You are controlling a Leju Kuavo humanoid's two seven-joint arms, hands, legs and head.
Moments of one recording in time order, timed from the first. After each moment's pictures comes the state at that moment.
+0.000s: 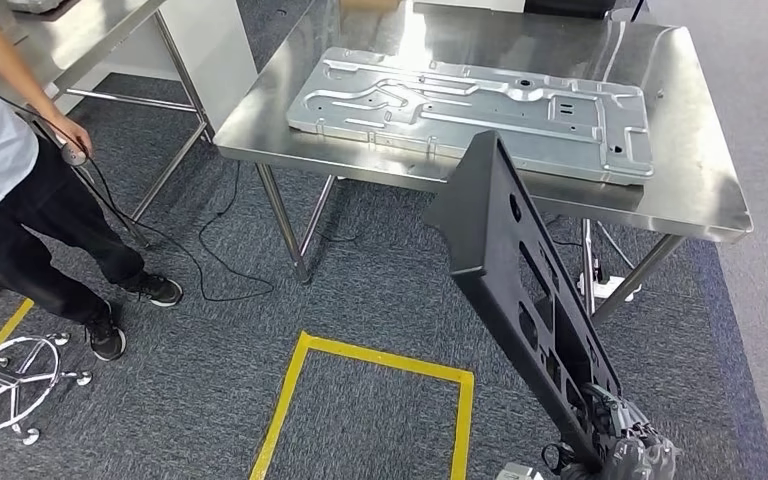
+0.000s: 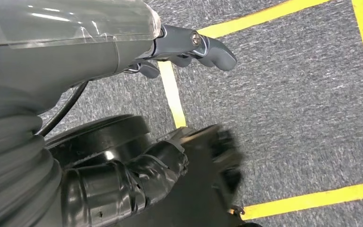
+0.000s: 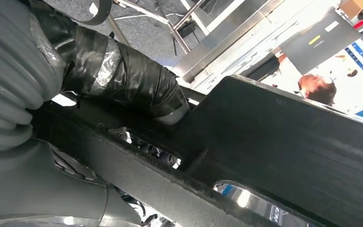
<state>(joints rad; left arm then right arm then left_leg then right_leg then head) -0.07 -0.23 1.00 -0.21 -1.27 0.21 -0.49 0.40 0.22 -0.03 -1.87 0.79 -0.69 -0.58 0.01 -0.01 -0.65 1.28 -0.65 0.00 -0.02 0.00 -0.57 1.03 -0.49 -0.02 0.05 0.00</state>
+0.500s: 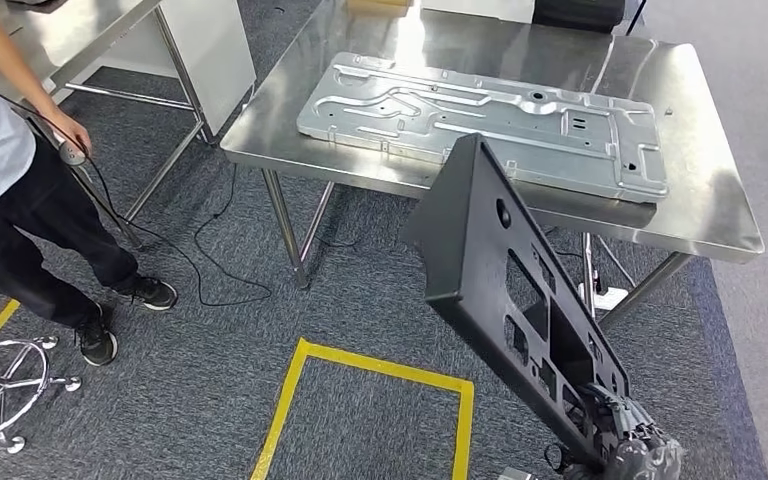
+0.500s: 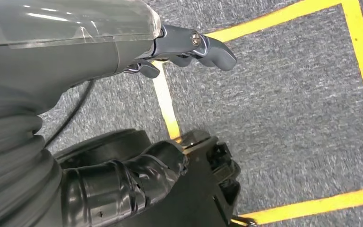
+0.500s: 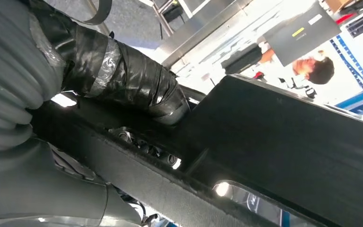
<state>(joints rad) -0.07 -0.23 1.00 -0.21 -1.28 0.20 -0.48 0.39 0.23 -0.06 -1.89 0.78 -0.69 -0.65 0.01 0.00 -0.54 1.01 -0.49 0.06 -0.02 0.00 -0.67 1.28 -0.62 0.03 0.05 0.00</state>
